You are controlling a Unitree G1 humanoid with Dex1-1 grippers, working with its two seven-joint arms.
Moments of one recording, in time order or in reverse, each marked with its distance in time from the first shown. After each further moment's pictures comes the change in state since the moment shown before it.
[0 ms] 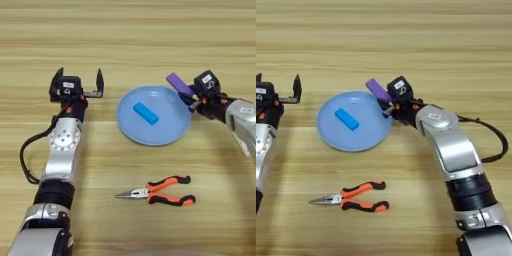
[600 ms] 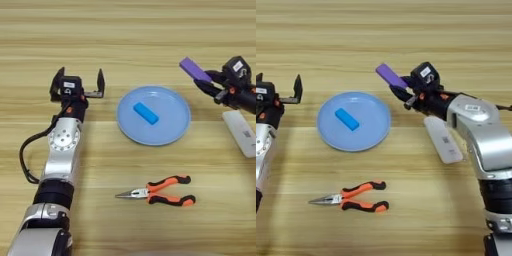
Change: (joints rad) left arm 0.000 0.005 -0.001 0.000 -0.001 -0.001 -0.017; right arm 0.036 -0.156 -0.122 -0.124 0.153 -0.042 0.177
